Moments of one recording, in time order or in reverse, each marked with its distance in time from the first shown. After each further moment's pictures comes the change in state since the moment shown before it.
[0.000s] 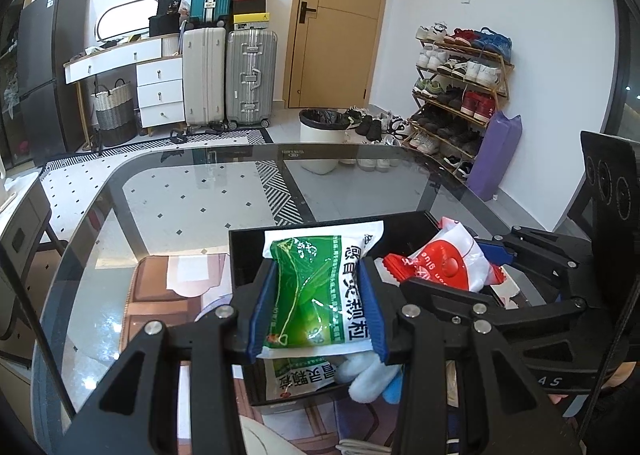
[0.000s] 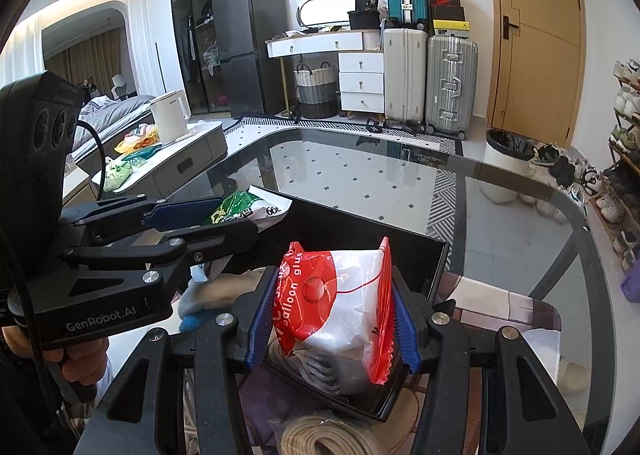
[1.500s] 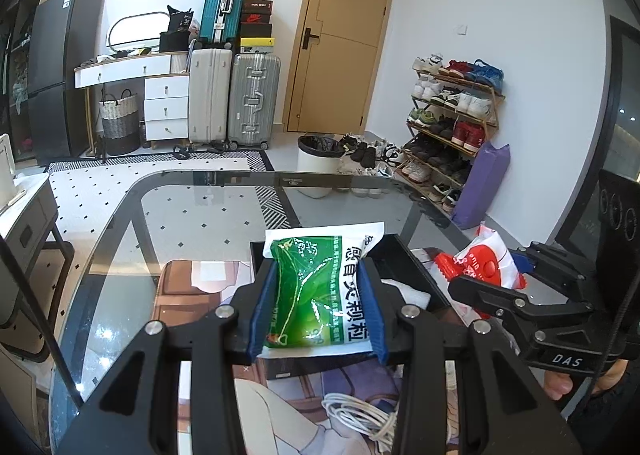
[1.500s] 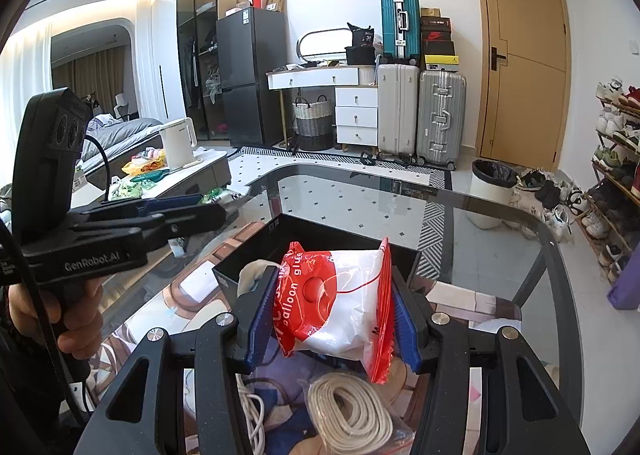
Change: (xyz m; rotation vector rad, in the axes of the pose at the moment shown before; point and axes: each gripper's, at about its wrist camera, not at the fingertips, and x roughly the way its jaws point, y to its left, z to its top) left arm -0.071 0.008 0.002 -0.044 -0.090 -0.020; right arm -0.099 0.027 -0.017 -0.012 -0.130 -0.028
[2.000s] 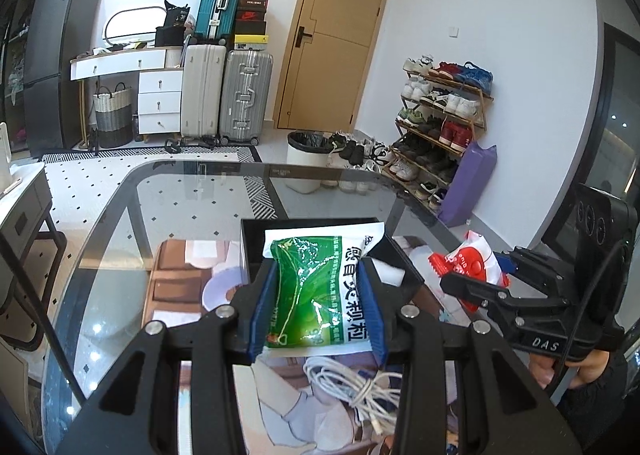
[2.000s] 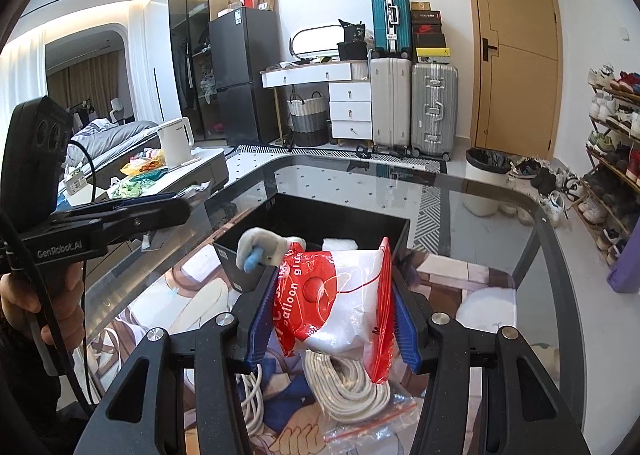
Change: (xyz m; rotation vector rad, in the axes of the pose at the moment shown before) left arm -0.029 -0.008 -0.015 -0.017 0.002 -0.048; right arm -0.019 -0.004 -0.025 0.026 0.007 -0.006
